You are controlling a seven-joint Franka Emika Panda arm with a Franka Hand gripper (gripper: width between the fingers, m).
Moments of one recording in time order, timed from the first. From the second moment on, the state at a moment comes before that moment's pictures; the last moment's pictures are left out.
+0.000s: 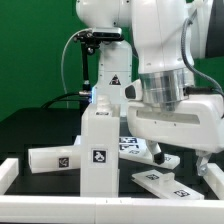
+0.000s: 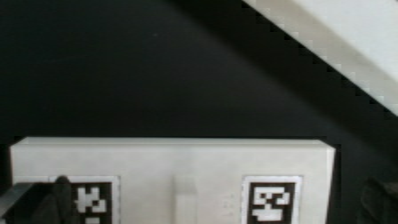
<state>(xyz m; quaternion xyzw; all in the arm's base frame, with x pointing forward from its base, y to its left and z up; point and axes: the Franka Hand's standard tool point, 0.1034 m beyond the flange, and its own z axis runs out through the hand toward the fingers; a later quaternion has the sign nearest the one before) 0.572 0.074 0.035 -0.88 0.47 0.02 0.09</state>
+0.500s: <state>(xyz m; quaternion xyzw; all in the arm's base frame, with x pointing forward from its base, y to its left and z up) 0.569 0.076 0.017 -0.88 0.47 0.02 0.09</state>
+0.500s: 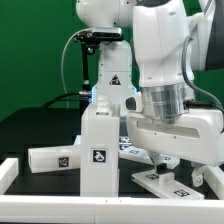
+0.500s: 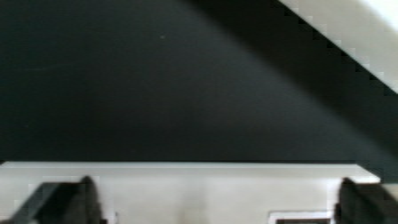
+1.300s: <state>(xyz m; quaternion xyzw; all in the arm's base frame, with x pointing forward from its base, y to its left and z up) 0.569 0.076 0.017 -0.88 0.46 0.02 0.09</state>
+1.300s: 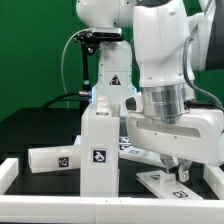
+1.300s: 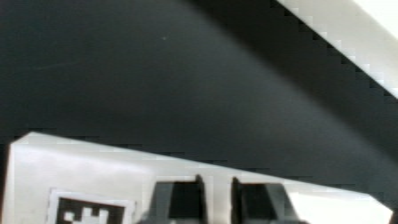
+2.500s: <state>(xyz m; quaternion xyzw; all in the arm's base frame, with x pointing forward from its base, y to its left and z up) 0.569 0.077 0.022 -0.85 0.52 0.03 0.09</state>
